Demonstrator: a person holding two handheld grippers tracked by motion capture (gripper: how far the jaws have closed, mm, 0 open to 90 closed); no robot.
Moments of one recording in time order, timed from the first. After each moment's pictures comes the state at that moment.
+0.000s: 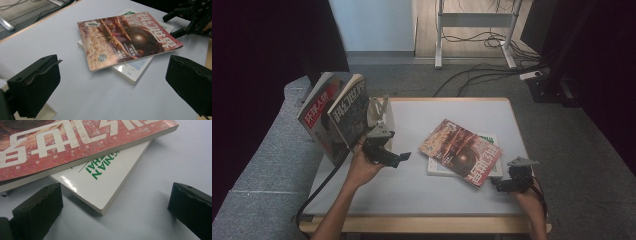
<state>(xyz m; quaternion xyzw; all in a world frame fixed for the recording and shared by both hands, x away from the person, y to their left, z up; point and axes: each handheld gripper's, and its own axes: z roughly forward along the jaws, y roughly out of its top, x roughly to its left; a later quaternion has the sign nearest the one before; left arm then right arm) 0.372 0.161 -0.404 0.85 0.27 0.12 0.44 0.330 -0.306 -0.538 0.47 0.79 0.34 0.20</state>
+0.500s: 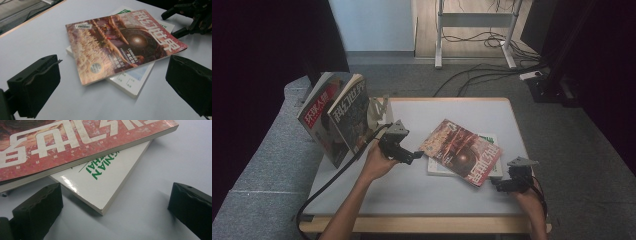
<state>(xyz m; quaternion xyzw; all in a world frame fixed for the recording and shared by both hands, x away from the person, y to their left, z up) 0.397 0.123 -0.420 0.86 0.24 0.10 0.43 0.330 -0.306 -0.538 0.47 0.79 0.34 0.20</state>
